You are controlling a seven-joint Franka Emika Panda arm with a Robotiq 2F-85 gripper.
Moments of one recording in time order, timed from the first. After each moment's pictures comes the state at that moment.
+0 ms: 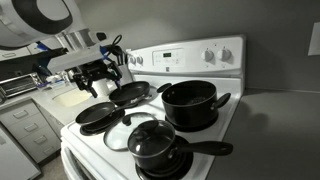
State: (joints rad) arm 0.16 -0.30 0.06 -2.34 -0.01 2.21 -0.32
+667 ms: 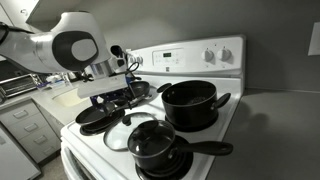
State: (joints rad) arm 0.16 -0.17 0.01 -2.43 0.11 2.40 -0.53
